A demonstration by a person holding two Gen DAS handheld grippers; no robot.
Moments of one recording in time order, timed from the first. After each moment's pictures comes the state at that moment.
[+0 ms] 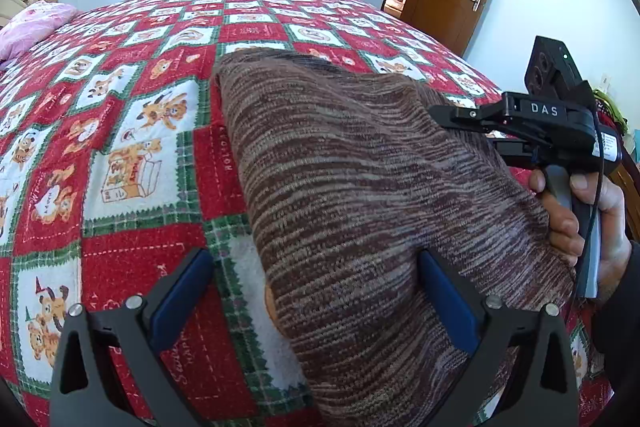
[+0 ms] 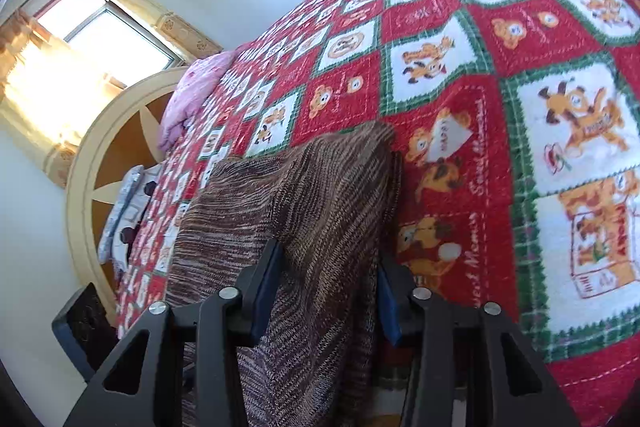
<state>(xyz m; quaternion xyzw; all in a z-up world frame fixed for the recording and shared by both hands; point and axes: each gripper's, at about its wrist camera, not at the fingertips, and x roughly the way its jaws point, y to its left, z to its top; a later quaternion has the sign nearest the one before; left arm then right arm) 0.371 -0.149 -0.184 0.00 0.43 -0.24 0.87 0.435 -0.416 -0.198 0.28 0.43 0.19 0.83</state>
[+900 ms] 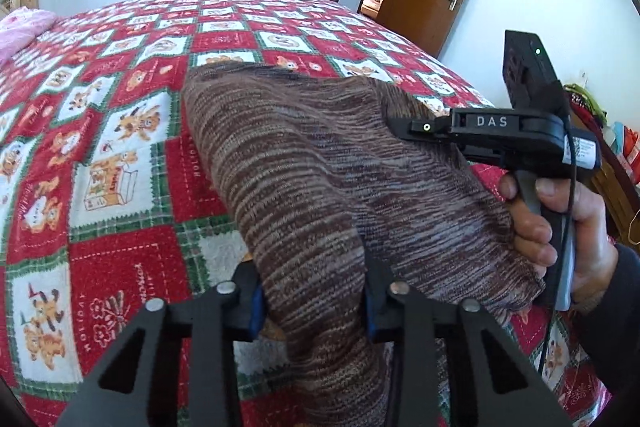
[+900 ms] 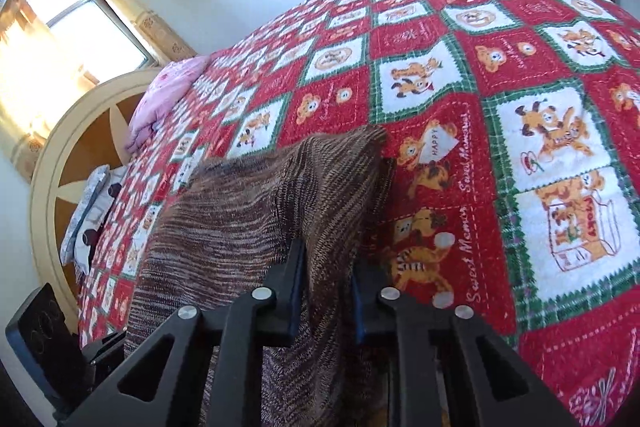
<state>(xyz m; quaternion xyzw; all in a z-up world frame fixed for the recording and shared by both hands) 0.360 -0.155 -0.169 0.00 0.42 -0.29 0.86 0.414 -0.395 -0.174 0.22 0.41 0.12 0.88</state>
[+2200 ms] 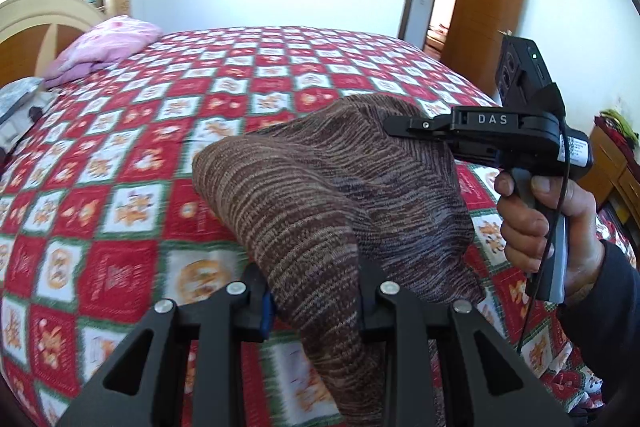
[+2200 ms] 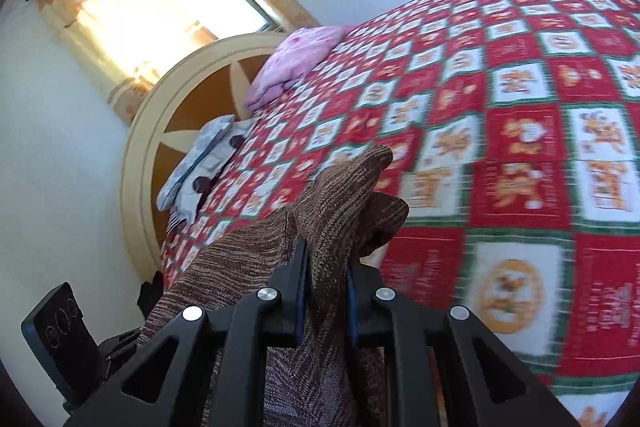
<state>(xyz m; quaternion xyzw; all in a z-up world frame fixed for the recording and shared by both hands) 0.246 0.022 -0.100 -0.01 0.38 -0.15 0.91 0.343 -0.164 -0.113 0.21 0.39 0.33 0.84</state>
